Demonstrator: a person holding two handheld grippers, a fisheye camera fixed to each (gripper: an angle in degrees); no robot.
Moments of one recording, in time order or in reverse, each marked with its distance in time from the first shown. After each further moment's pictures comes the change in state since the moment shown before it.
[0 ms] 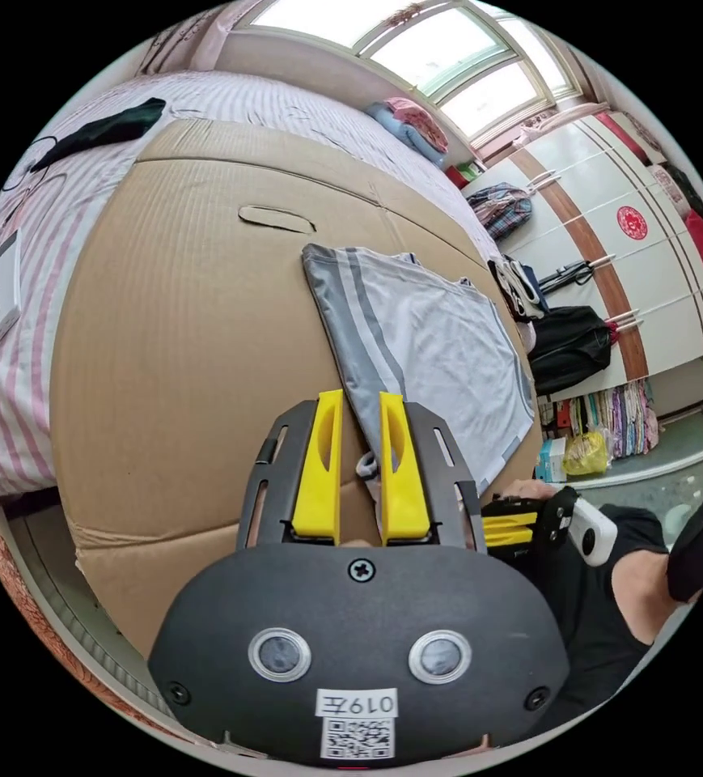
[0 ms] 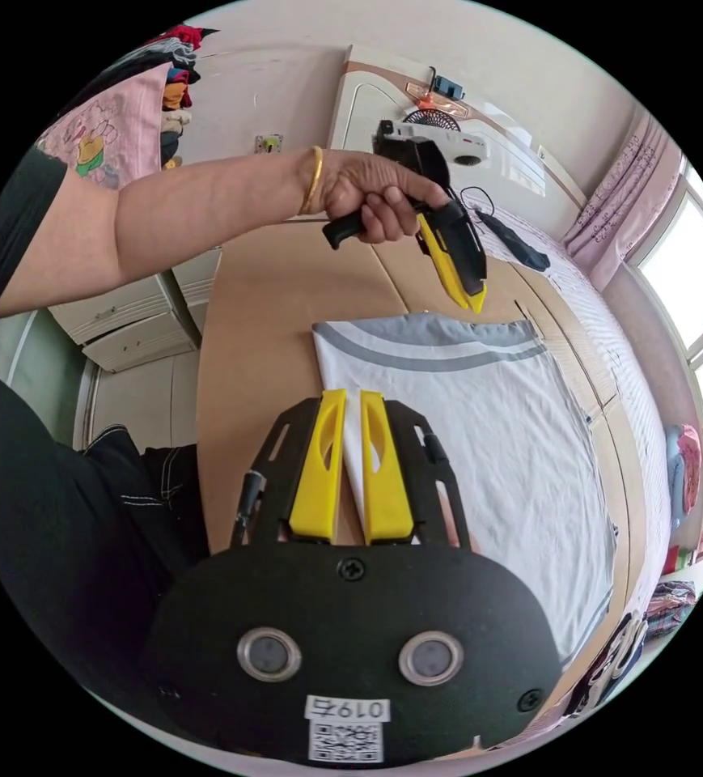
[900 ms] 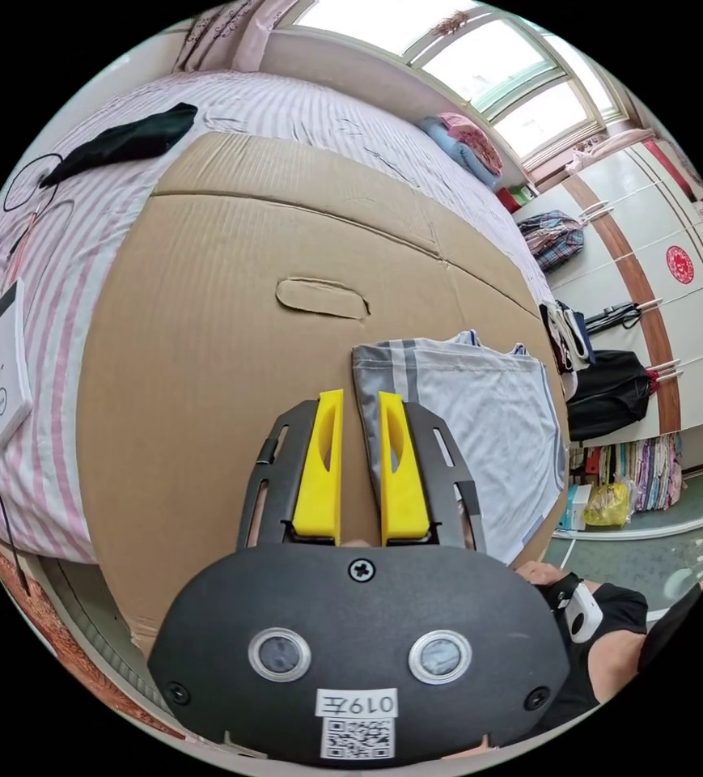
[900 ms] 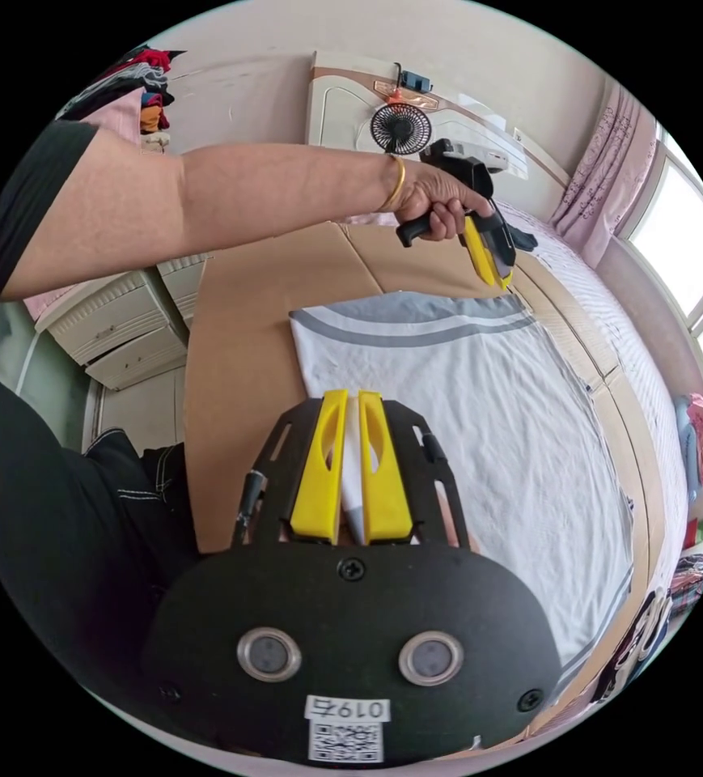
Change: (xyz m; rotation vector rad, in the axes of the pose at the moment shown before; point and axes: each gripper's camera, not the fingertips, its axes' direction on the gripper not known) left arm 0.022 -0.112 0.011 0.028 -0.138 -0.126; right arm 0.047 0.048 0.013 0.017 -0.028 0.082
